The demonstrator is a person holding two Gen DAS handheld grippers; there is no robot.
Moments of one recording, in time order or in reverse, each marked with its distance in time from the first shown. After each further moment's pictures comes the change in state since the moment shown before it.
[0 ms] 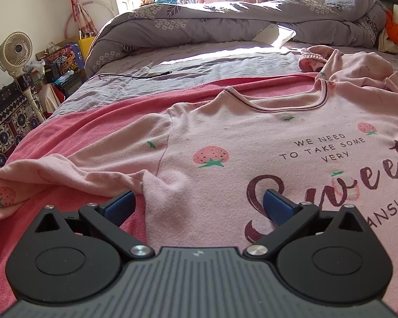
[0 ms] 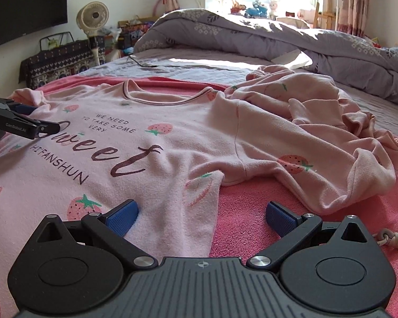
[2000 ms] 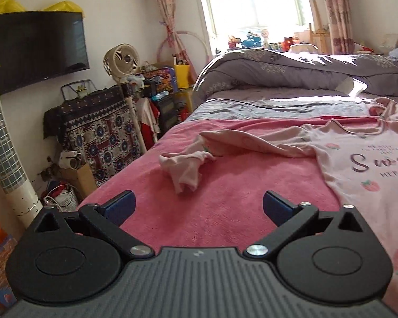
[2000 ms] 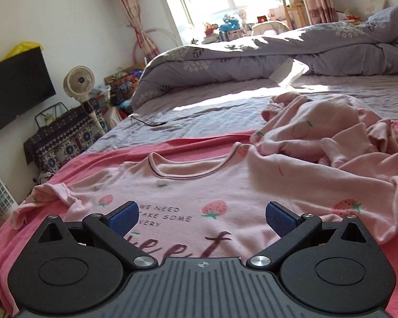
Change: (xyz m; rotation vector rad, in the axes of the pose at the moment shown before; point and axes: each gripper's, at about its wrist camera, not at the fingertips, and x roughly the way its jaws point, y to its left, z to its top) left arm -0.173 0.142 -0.103 -0.224 -0.187 0.332; right arm -0.004 0.035 0.073 0.301 -0.132 0.111
